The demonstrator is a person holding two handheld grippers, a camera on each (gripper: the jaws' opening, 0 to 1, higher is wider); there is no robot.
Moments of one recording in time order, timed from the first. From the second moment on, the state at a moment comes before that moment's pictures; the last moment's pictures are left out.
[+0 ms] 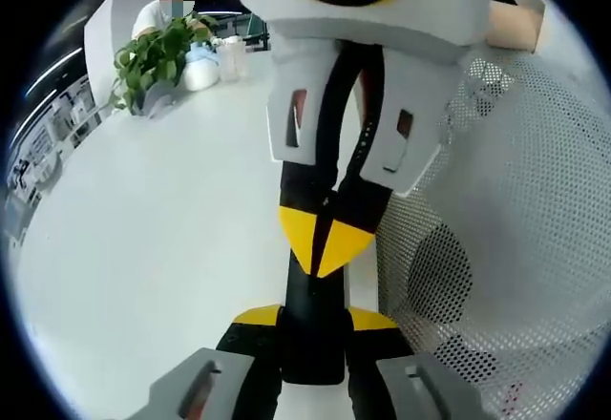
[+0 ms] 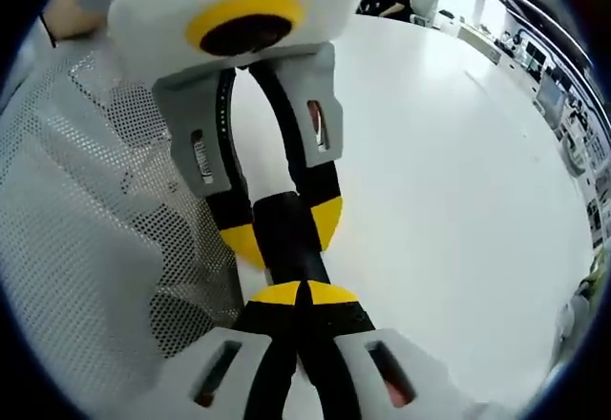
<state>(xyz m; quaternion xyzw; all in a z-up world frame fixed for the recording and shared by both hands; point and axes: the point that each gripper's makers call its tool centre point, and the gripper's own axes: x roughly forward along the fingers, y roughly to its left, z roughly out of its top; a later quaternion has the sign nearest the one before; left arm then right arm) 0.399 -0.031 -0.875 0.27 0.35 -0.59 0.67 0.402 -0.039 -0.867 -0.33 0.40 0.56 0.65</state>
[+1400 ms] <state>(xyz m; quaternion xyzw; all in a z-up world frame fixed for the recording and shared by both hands) 0.398 -0.031 -0.874 0.26 0.35 -0.59 0.68 0.403 -0.039 -0.865 -0.29 0.41 0.55 0.66</state>
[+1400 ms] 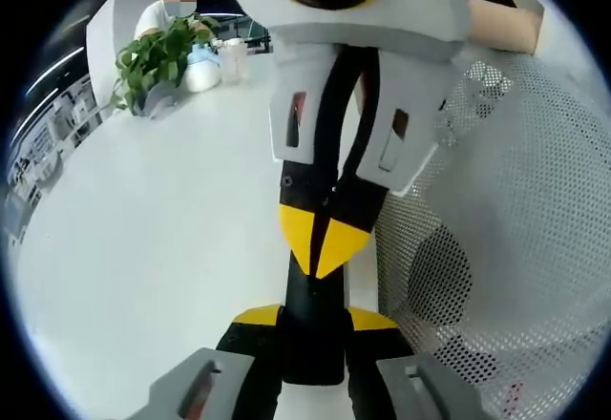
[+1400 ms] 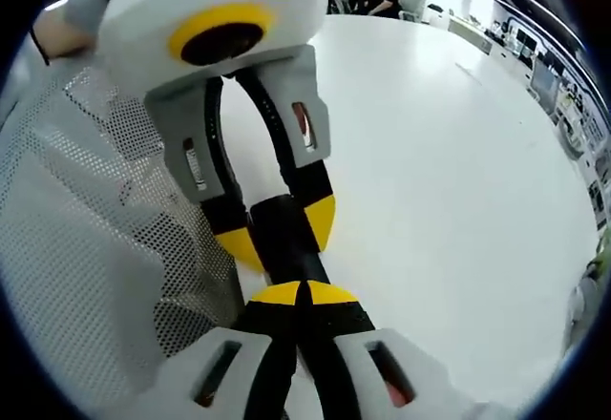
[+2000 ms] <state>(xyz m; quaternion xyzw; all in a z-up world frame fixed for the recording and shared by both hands) 0.399 -0.031 -0.875 0.26 0.35 -0.59 0.68 0.404 -0.038 -0.865 -0.29 0.41 0.55 0.67</state>
